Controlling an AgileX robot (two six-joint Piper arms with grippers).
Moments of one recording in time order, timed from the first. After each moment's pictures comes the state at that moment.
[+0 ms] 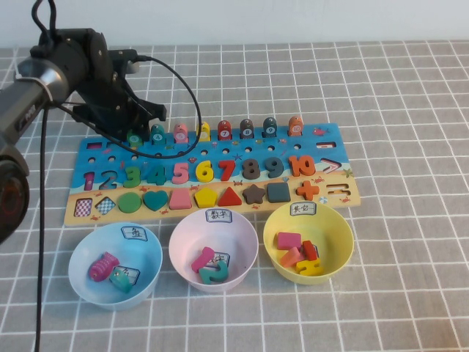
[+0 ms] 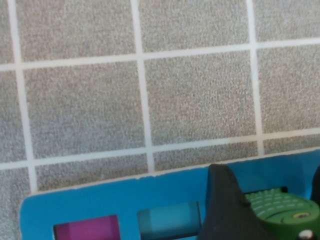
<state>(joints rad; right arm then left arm) 0.05 -0.01 0.03 0.11 0.38 -0.08 -0.20 2.36 -2.11 -0.04 0.97 -0.10</state>
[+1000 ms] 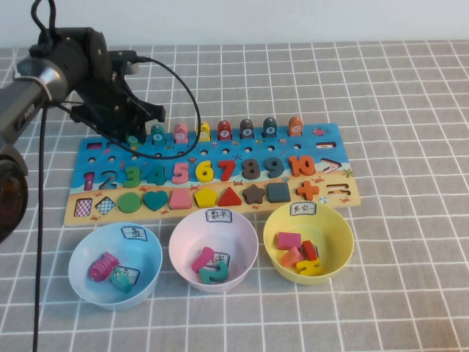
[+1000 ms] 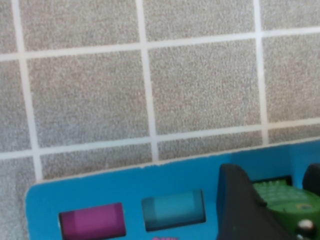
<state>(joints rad) 0.05 -0.01 0.03 0.11 0.38 -0.08 -0.20 2.36 -2.11 -0.03 0.99 -0.10</state>
